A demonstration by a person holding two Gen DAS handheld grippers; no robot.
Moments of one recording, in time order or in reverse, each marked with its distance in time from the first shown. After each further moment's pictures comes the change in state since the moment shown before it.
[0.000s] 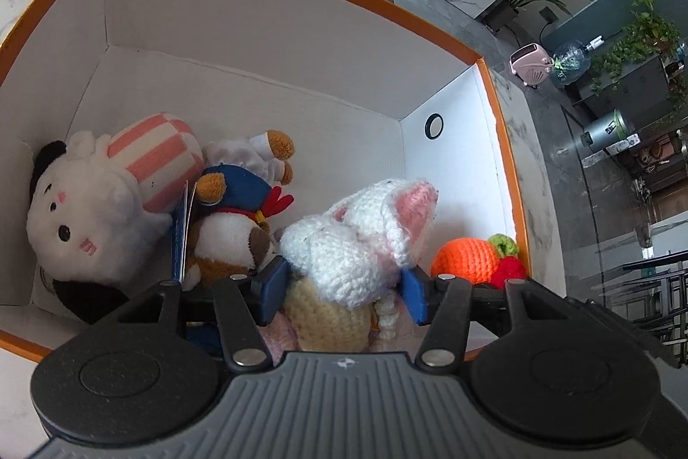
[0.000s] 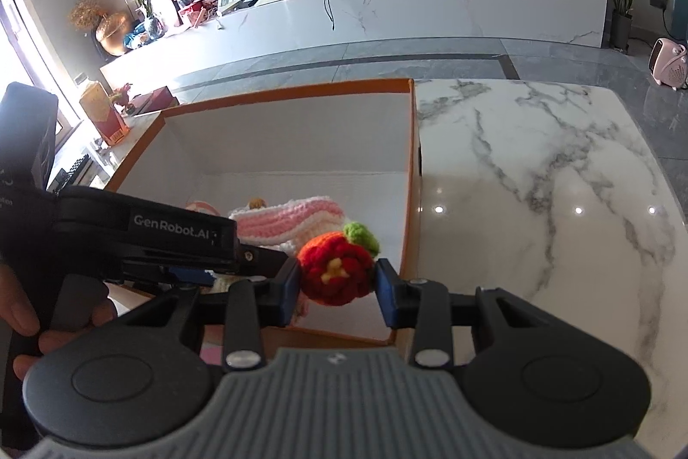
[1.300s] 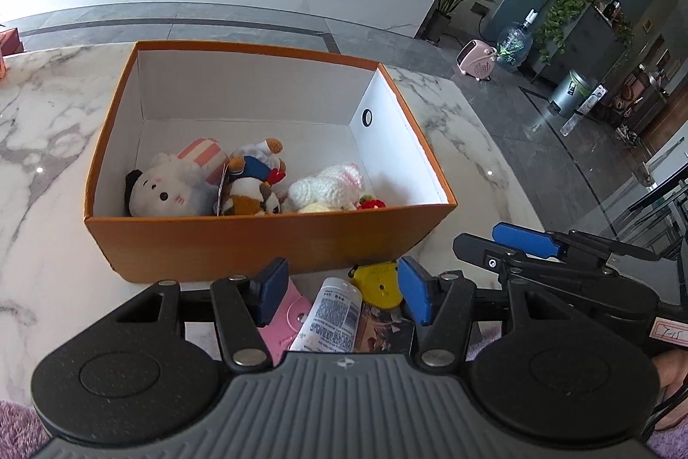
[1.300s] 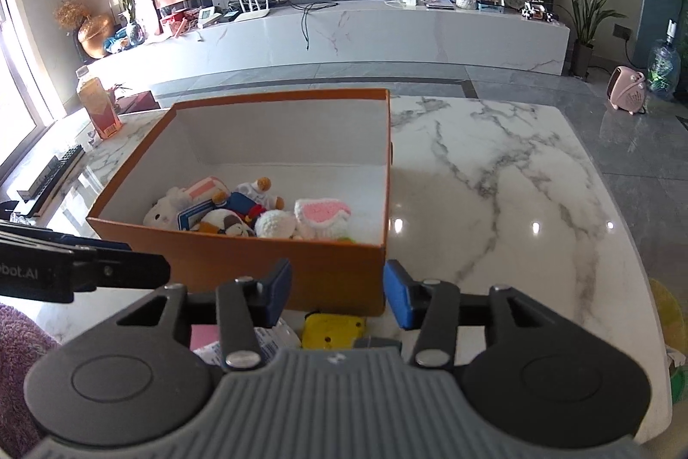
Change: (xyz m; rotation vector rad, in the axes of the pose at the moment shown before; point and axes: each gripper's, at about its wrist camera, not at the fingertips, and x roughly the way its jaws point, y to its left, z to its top) left arm -0.120 -0.034 -0.089 0.269 -0.167 0.012; right arm -0.081 0.034 -0.051 -0.026 -0.068 -0.132
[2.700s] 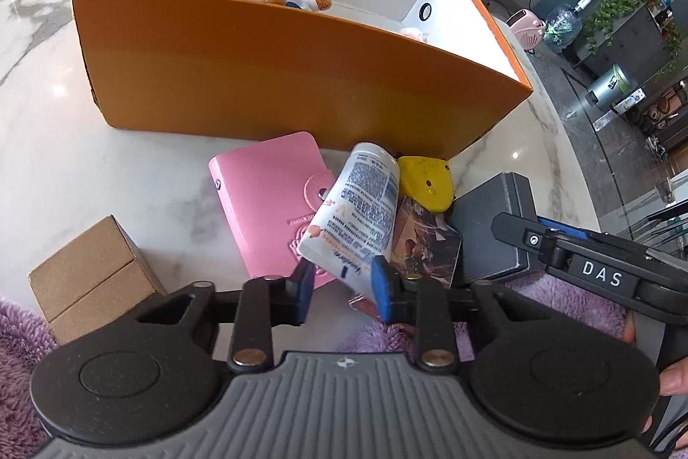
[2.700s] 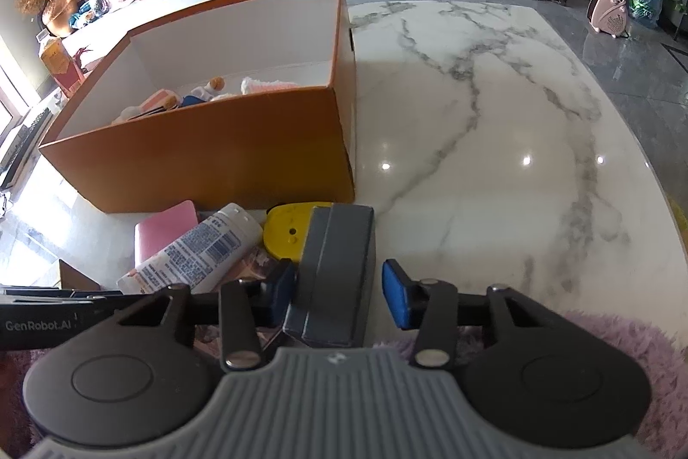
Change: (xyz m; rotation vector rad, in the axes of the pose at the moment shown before) left arm 0.059 0.017 -0.076 -0.174 0.125 0.048; right arm 0.034 -0.023 -0.062 0.089 0.162 -0.027
